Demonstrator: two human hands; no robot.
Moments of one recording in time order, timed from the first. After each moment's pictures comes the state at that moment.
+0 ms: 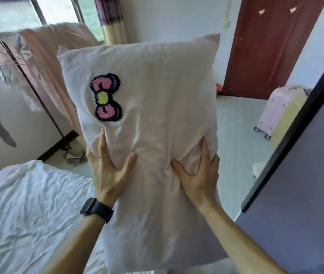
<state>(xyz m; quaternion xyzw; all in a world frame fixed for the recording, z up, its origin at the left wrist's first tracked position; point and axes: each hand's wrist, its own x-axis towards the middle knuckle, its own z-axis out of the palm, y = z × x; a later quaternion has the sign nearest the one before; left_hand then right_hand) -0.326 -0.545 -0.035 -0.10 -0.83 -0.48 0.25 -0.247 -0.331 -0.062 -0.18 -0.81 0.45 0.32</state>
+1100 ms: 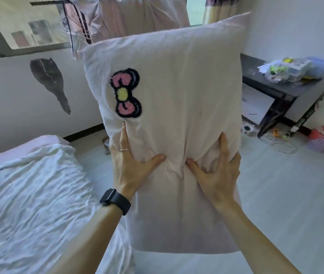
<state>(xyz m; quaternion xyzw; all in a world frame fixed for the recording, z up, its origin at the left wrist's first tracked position) -0.852 -0.427 -0.072 0.15 -0.80 -0.49 0.32 -0.887 -0.206 -0.075 0.04 -0.86 0.47 0.18</state>
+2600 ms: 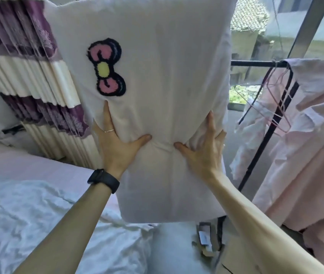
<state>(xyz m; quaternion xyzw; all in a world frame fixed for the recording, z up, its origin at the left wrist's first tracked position) -1.196 -1.122 0.035 0.42 -0.65 -0.18 0.61 -1.414 -1.045 0.016 0.51 -0.67 0.54 -0.02</state>
